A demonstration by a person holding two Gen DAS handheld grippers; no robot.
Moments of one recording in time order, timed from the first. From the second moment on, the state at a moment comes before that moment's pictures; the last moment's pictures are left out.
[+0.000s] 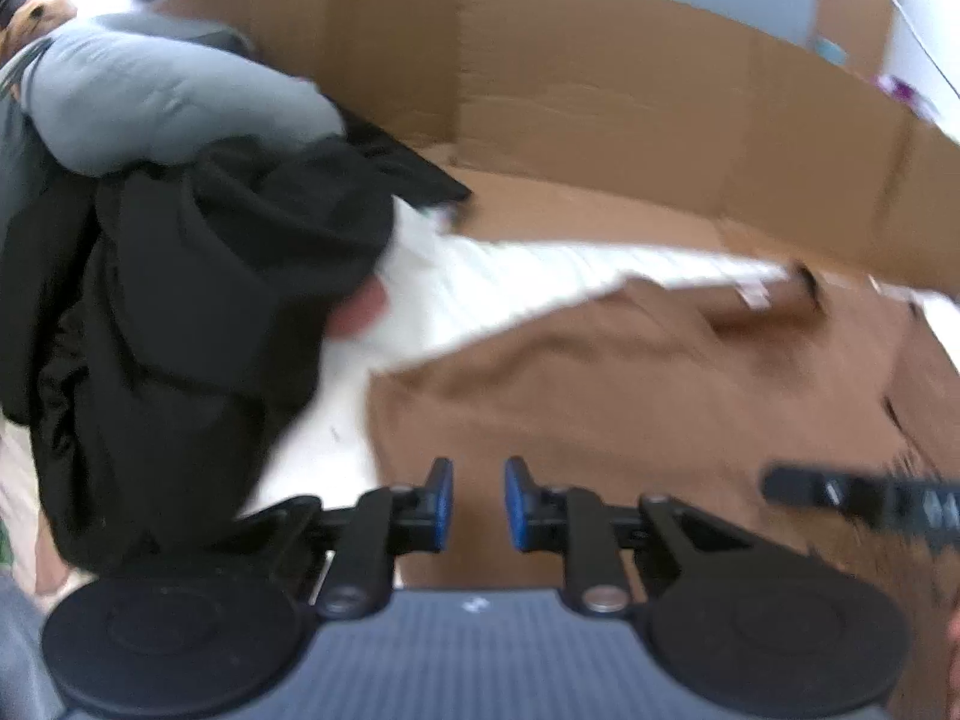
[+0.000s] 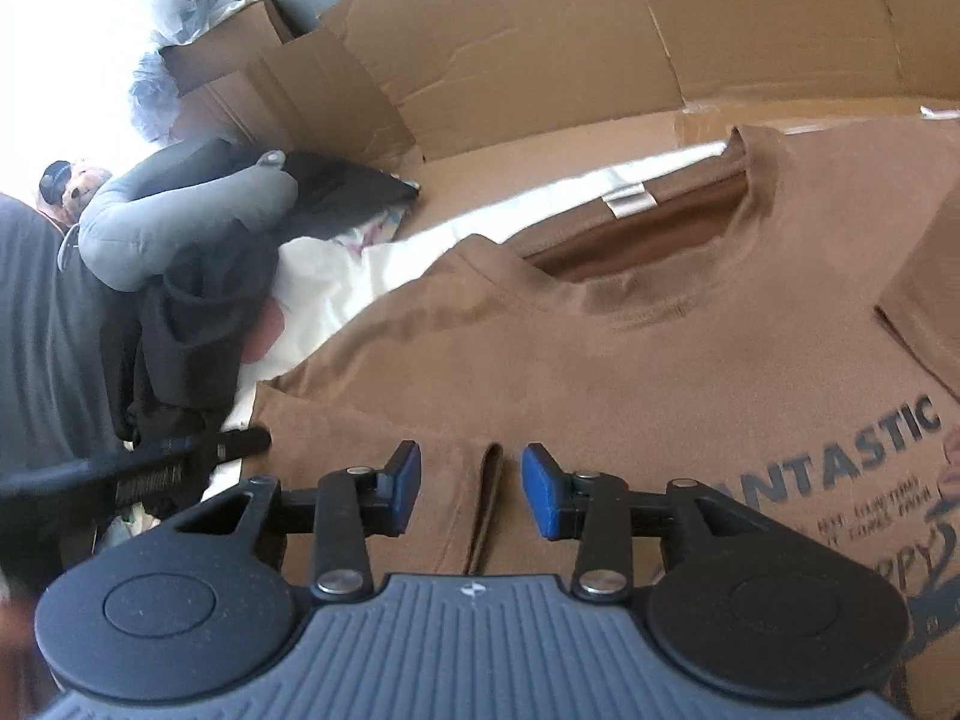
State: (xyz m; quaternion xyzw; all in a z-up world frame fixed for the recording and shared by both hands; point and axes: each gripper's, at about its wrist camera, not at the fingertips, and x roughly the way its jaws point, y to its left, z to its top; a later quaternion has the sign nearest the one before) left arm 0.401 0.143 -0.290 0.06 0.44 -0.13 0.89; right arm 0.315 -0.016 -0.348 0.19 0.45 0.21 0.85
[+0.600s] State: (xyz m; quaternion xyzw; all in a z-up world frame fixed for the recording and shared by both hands) left arm 0.351 0.114 -0.300 0.09 0.54 -0.13 0.83; right arm 0.298 -0.054 -0.297 0.02 0.48 0.27 0.84
